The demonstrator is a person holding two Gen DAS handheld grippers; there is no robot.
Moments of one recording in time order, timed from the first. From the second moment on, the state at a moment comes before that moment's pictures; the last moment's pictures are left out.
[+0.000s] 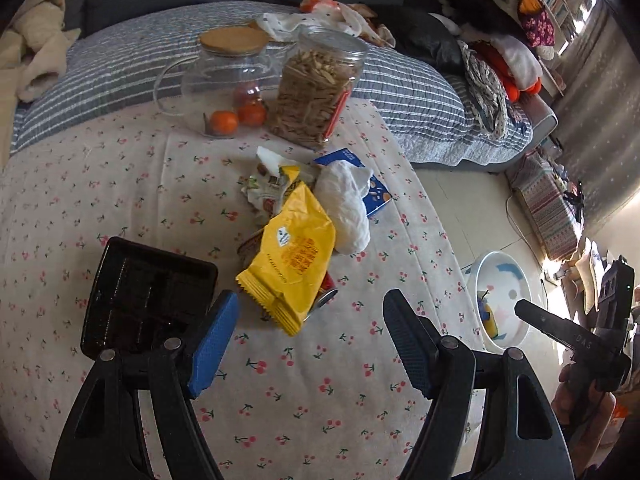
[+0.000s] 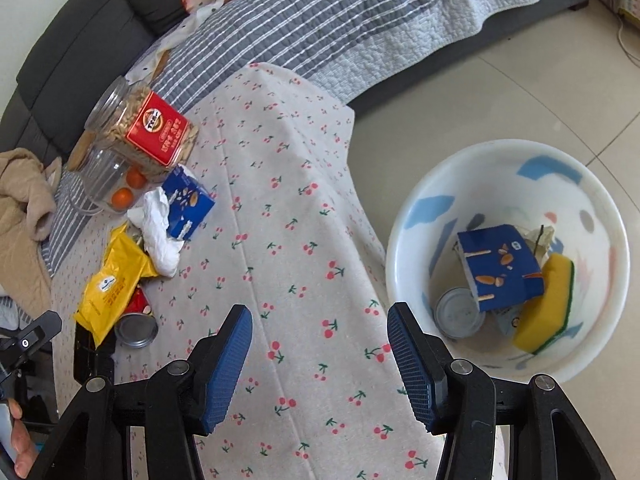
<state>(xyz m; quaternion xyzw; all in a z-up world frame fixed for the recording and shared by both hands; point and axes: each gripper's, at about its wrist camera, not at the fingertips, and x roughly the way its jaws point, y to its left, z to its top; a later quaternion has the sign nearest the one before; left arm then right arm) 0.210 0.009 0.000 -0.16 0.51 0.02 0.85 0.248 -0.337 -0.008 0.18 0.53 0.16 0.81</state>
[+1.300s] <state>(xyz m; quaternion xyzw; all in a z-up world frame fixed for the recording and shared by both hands) 0.197 0.064 0.004 -0.32 0.46 -0.05 0.83 0.301 -0.110 -0.046 -0.01 0.51 0.23 0.83</state>
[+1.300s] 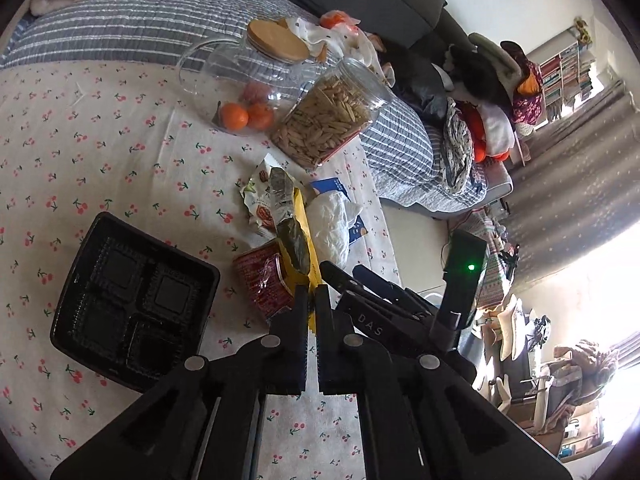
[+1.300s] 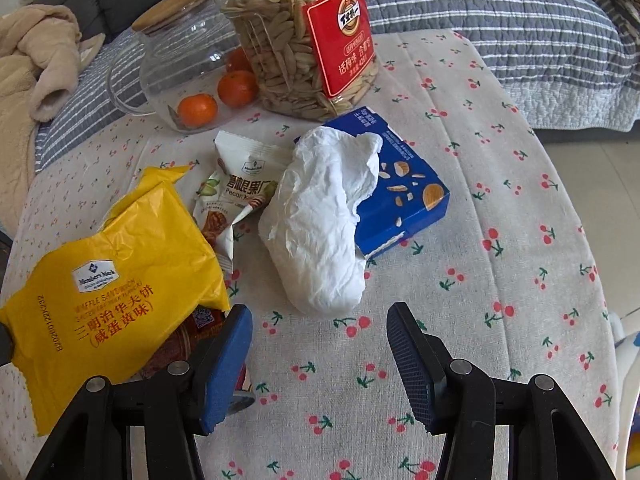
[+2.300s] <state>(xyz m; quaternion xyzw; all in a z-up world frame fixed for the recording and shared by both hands) 0.186 0.041 0.046 -0.32 0.40 -0.10 0.85 0.277 -0.173 0.004 0.08 0.48 0.22 0.85</state>
